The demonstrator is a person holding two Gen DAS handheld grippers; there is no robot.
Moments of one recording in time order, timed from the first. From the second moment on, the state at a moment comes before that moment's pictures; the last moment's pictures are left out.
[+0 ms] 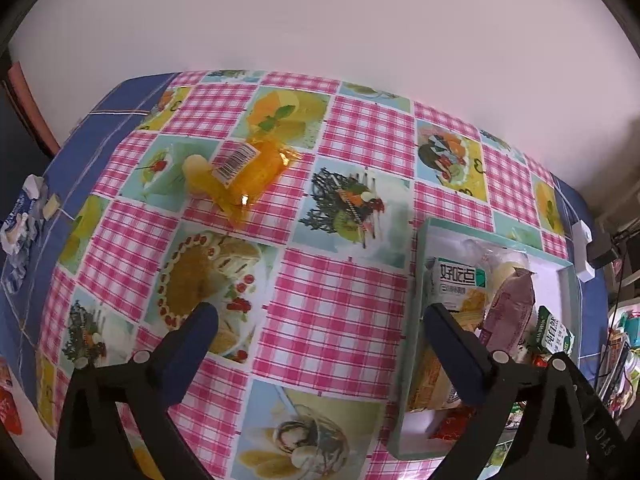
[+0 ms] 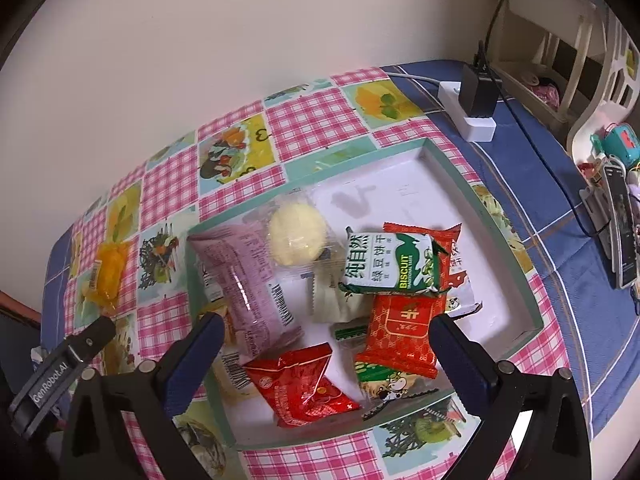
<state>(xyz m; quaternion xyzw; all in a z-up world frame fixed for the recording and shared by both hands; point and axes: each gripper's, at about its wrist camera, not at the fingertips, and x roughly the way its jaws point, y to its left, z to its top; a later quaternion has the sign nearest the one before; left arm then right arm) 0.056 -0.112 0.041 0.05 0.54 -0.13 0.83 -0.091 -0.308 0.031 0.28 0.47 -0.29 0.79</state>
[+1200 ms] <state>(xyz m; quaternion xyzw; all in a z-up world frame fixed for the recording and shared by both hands) 0.091 0.012 0.049 0.01 0.60 0.04 0.80 -0.033 -0.184 0.044 0.19 0.49 -0.19 0.83</state>
